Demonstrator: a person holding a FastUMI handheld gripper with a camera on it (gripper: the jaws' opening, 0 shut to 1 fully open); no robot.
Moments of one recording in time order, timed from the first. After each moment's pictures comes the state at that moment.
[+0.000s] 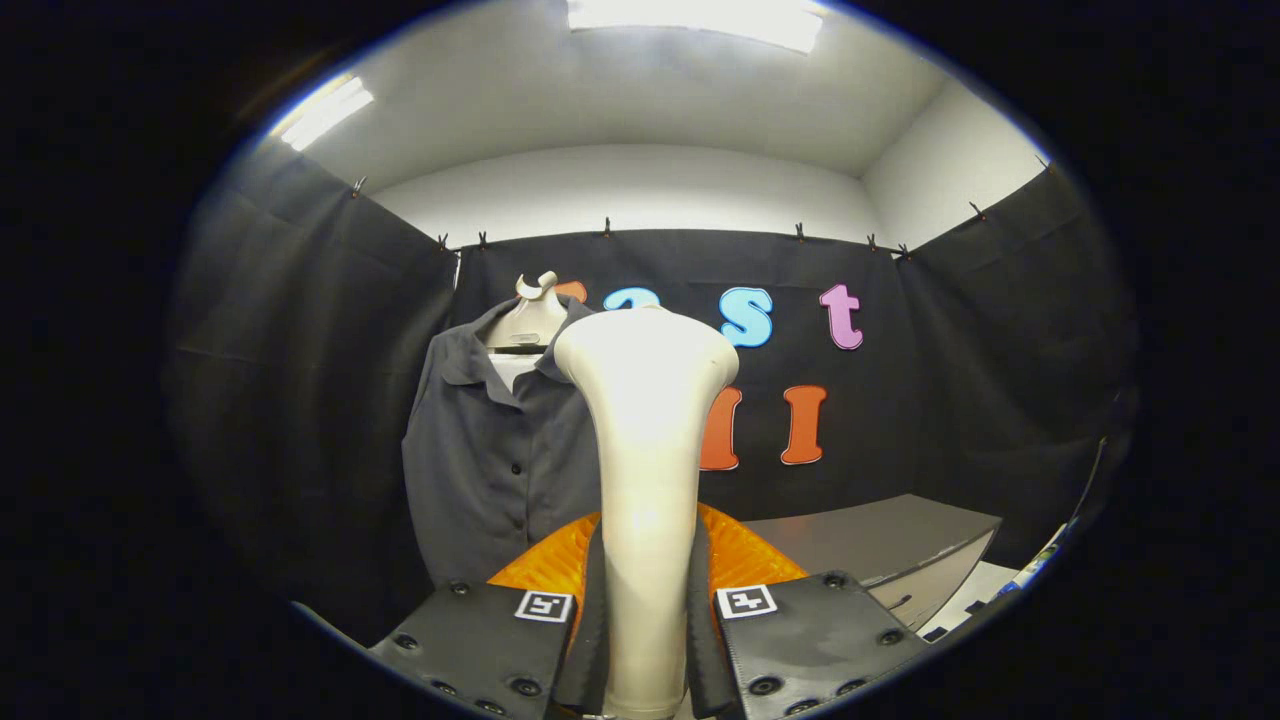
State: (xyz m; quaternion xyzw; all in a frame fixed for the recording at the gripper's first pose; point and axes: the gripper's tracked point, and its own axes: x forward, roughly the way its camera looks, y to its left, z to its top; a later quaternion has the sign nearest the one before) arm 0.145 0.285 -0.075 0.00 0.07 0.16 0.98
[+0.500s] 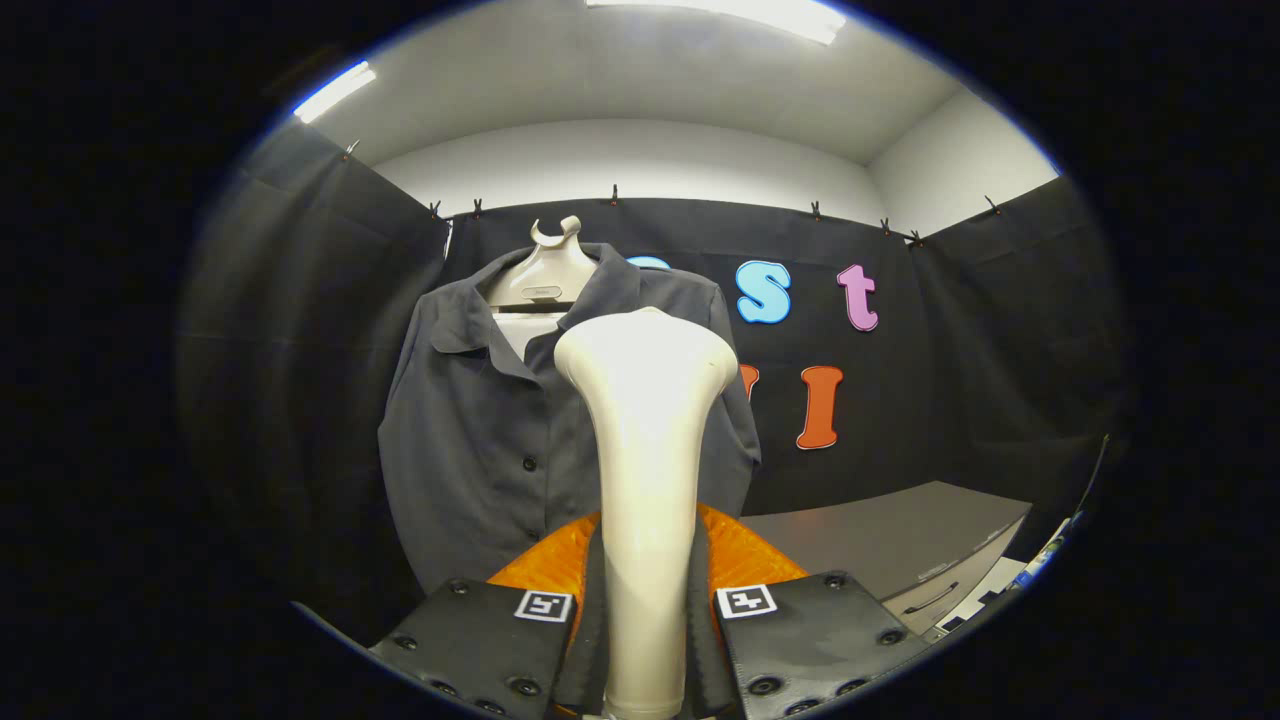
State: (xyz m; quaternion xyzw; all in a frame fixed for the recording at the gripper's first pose) arm 0.216 0.367 -0.123 -0.01 0.10 0.14 0.99
